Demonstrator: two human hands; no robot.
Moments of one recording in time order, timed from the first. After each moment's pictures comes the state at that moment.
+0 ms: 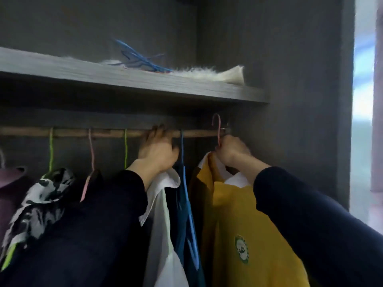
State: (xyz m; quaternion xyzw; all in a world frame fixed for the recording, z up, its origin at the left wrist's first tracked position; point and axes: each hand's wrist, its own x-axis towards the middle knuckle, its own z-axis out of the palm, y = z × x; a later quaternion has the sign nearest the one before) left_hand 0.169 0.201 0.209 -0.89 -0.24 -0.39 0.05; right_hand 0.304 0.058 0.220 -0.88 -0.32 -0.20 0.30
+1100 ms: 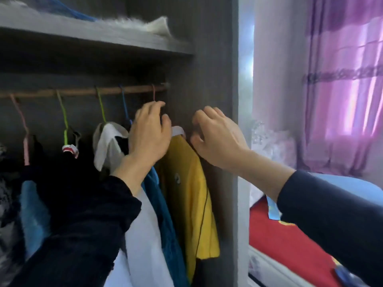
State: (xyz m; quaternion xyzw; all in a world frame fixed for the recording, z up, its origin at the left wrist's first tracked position) left_hand 0.138 0.055 0.133 -0.84 -0.03 -0.53 -0.13; right_hand 0.175 -0.108 0.121 -0.76 -0.39 -0.48 0.20
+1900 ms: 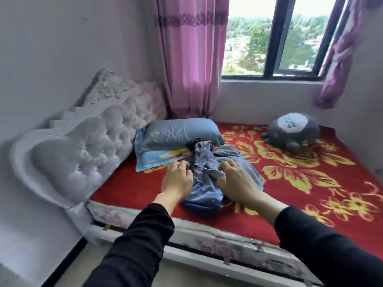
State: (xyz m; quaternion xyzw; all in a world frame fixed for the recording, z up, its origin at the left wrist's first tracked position) left_hand 0.301 -0.506 -0.164 -0.95 0.16 -0.07 -0.27; right_hand 0.232 -0.682 -0.155 -0.97 0.01 -0.17 0.18
